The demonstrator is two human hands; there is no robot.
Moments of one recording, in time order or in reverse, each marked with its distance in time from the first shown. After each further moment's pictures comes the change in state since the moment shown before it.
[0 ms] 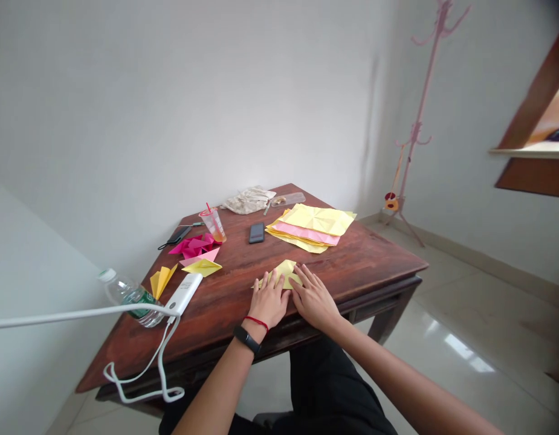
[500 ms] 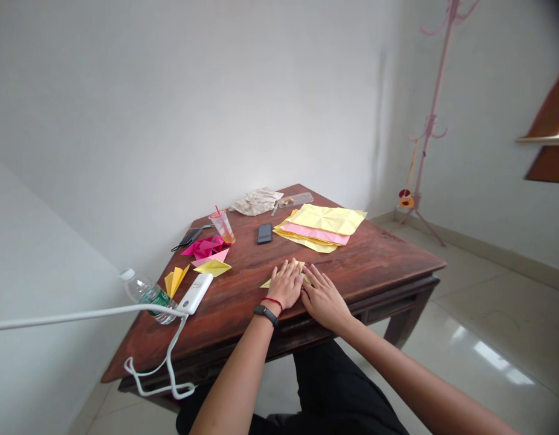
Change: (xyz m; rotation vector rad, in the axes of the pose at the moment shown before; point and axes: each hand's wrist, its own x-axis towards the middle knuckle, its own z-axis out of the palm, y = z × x) left_hand 0.045 -0.001 0.004 -0.073 -0.081 0.093; right_hand 0.000 0.001 0.006 -0.015 0.010 -0.011
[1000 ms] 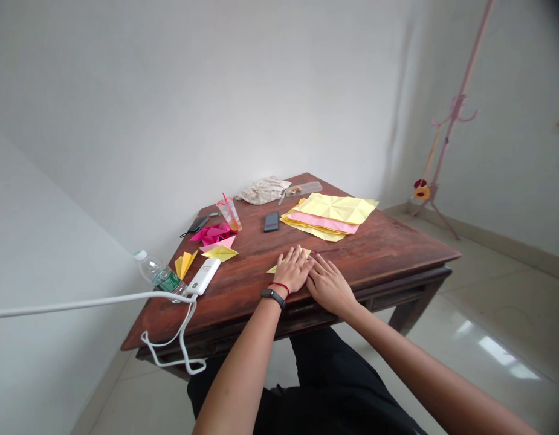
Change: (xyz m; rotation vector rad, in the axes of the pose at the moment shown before) left_hand 0.002 0.002 0.004 -0.036 0.020 -0.037; right_hand -0.001 0.000 0.002 -0.005 0.013 -0.007
